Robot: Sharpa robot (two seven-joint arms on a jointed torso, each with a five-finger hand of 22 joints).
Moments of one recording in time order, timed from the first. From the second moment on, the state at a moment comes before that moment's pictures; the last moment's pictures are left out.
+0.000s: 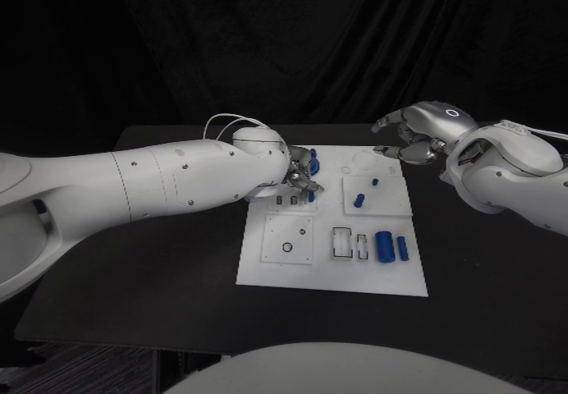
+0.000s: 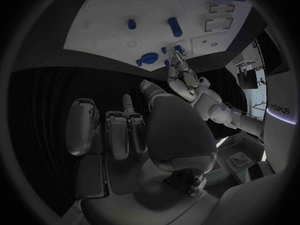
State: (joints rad) left arm 1.39 -0.41 -0.21 1.27 -1.21 0.11 -0.45; left_hand 1.22 0.16 -0.15 0.23 0.28 1.06 0.02 0.29 0.84 1.42 -0.01 1.36 1.17 1.46 -0.09 1.57 1.31 0.05 1.46 0.02 1.48 1.31; right arm 1.43 -0.93 -0.25 1.53 -1.56 -0.47 -0.11; right_hand 1.31 -0.06 0.21 0.19 0.28 0.74 0.09 0.11 0.32 1.47 -0.01 1.56 1.31 1.46 -0.07 1.54 1.31 0.06 1.46 0.05 1.31 1.31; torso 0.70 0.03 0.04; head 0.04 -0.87
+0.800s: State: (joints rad) left arm 1.38 -0.41 -0.21 1.27 -1.21 0.14 -0.45; left_hand 1.24 0.15 -0.12 0.21 0.30 1.06 0.02 0.27 0.84 1.42 0.00 1.36 1.17 1.46 -0.09 1.57 1.31 0.05 1.45 0.02 1.48 1.31; right arm 1.43 -0.92 -0.25 1.53 -1.56 -0.46 -0.12; right_hand 1.31 -0.06 0.21 0.19 0.28 0.74 0.09 0.11 0.32 1.46 -0.01 1.56 1.31 1.46 -0.07 1.54 1.31 0.06 1.46 0.05 1.31 1.31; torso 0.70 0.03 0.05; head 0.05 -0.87
